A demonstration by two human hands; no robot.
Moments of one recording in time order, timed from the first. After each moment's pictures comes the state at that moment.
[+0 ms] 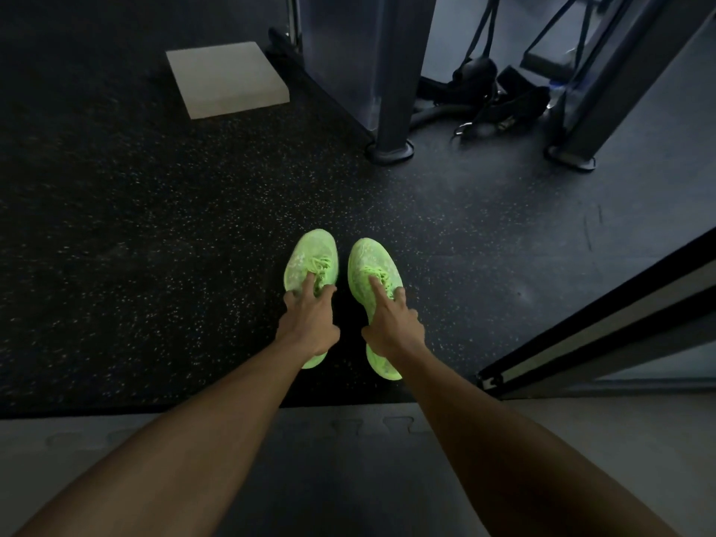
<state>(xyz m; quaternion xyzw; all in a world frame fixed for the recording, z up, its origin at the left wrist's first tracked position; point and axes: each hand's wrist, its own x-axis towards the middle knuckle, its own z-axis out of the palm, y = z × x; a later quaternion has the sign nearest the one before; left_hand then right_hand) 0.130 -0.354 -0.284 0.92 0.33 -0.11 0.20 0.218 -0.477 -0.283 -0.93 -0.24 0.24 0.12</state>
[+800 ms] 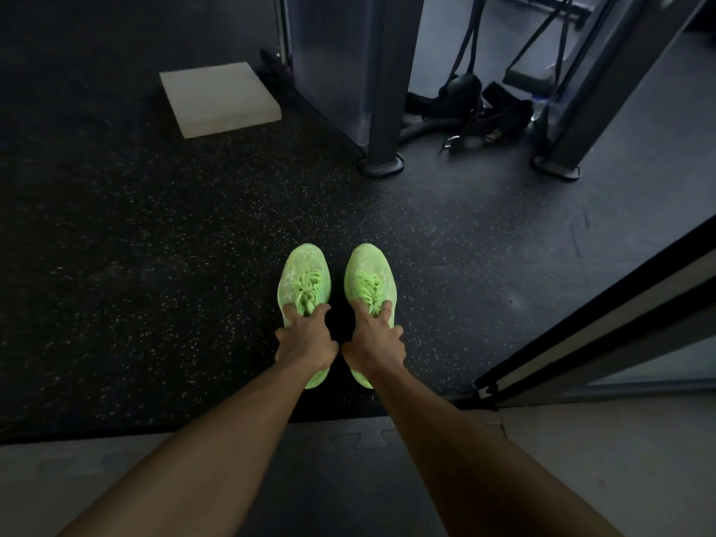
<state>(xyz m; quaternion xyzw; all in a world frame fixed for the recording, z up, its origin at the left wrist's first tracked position) 0.131 -0.366 -0.280 0.85 0.43 -0.13 0.27 0.195 -0.464 -0.280 -0.93 -0.20 0.25 0.16</state>
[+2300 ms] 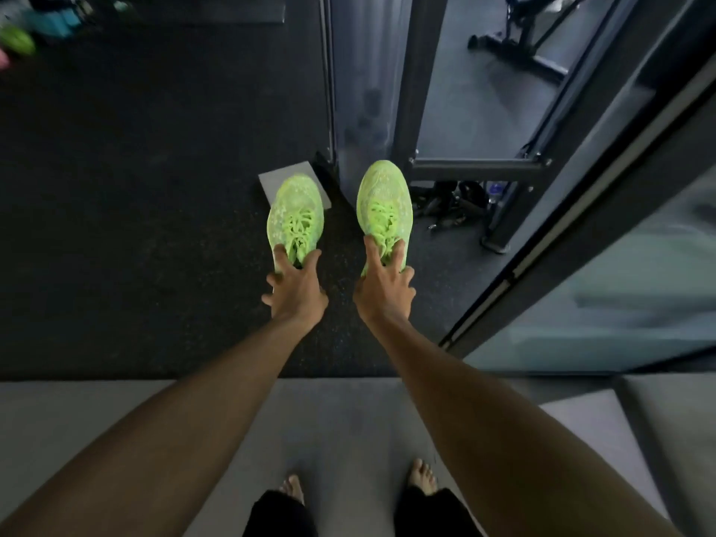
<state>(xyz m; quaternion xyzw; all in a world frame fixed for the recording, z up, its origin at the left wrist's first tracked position) -0.032 -0.413 0.505 0.87 0.46 -0.02 0.19 0.052 -0.514 0.496 -0.94 -0.25 0.10 0.19</state>
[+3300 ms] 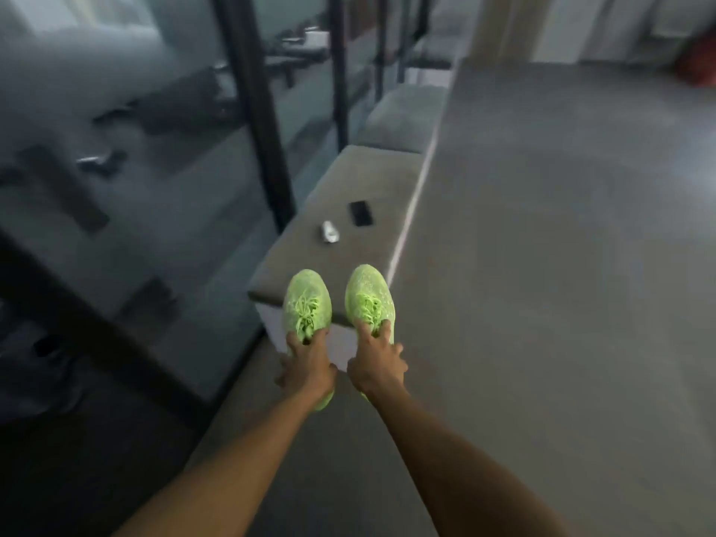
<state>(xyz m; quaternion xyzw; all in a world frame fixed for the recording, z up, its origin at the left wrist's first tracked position) -0.182 -1.045 0.577 0.96 -0.11 -0.20 0.18 -0.242 -1.151 0.580 -0.91 0.33 0.07 0.26</state>
